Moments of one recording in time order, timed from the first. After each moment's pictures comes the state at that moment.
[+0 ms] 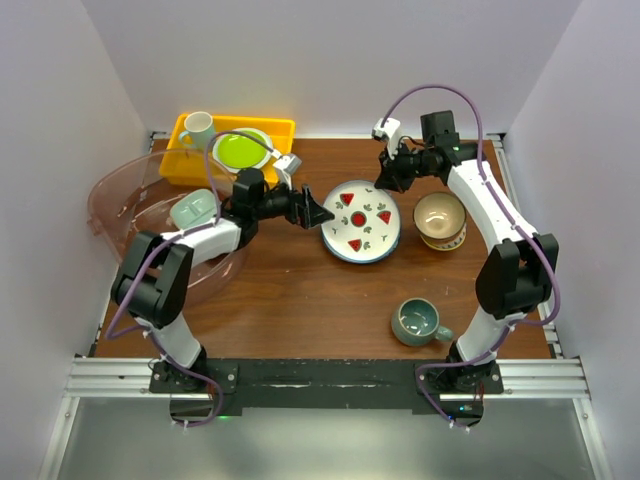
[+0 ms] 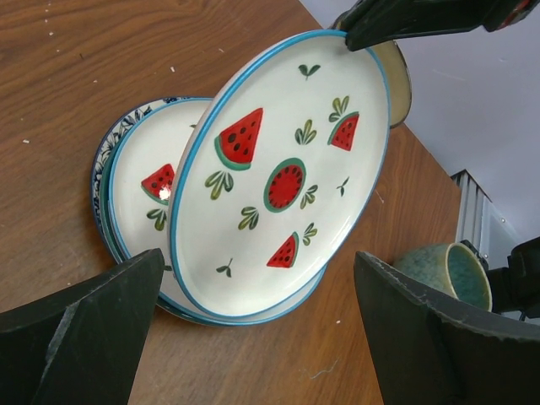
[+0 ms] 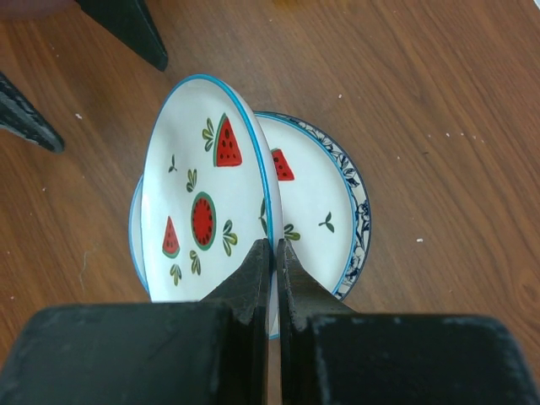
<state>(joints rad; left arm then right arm) -0.39 1.70 0.96 0.48 0.70 -0.41 0.21 1.75 1.64 -0.74 -0.65 -0.57</state>
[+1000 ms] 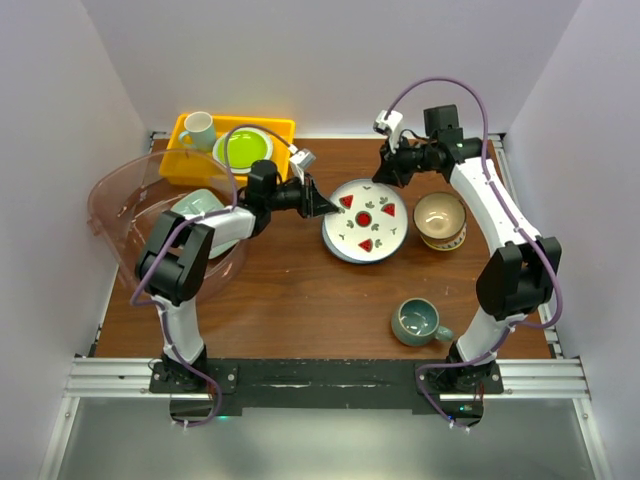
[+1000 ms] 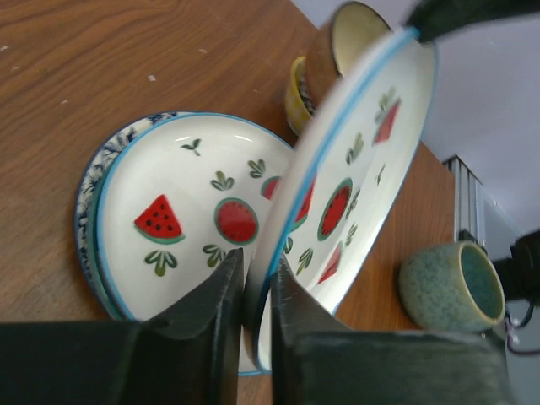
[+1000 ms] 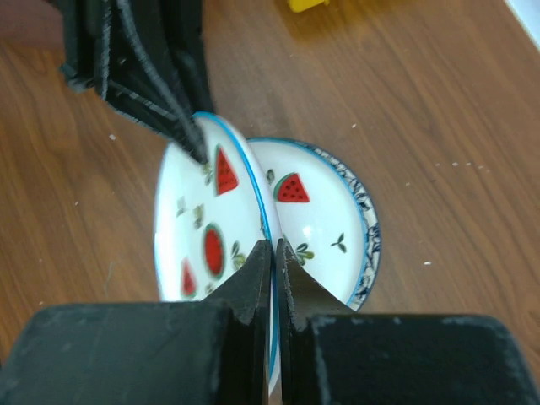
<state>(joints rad) -0.41 1.91 1.12 0.52 0.80 -0.40 0.22 1.74 1.68 -0.76 -0.72 -0.54</state>
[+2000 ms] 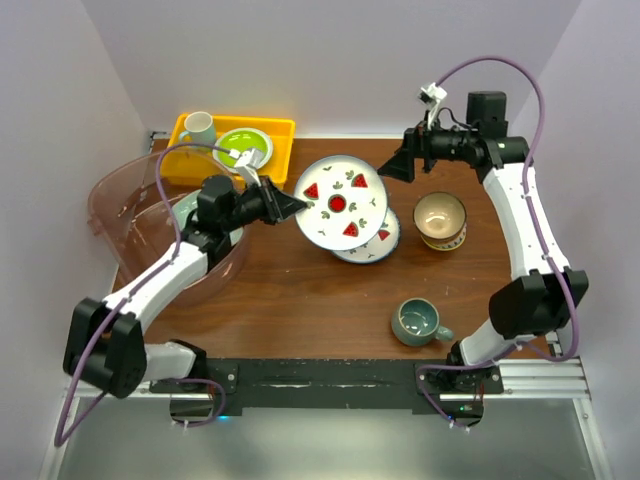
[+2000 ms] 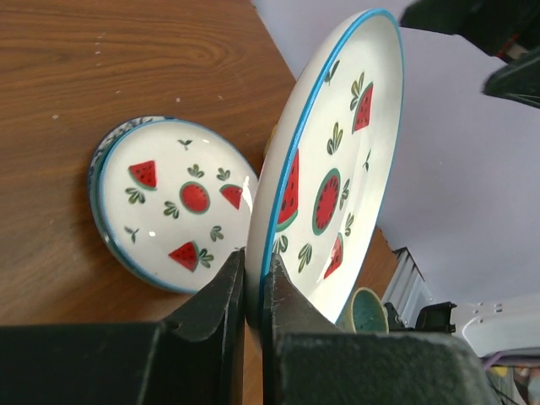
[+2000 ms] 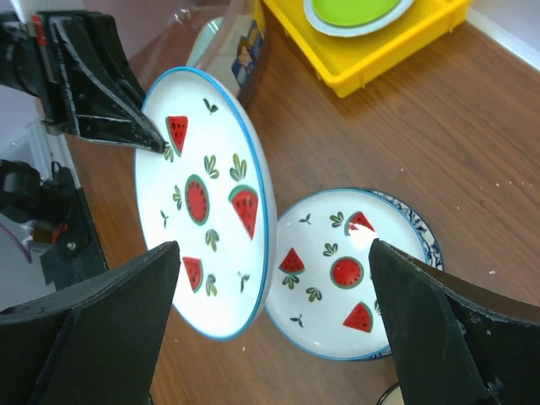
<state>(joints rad) -0.37 1.30 0.85 0.29 0.53 -0.67 0.09 1.61 1.74 -0.75 -0.92 -0.18</state>
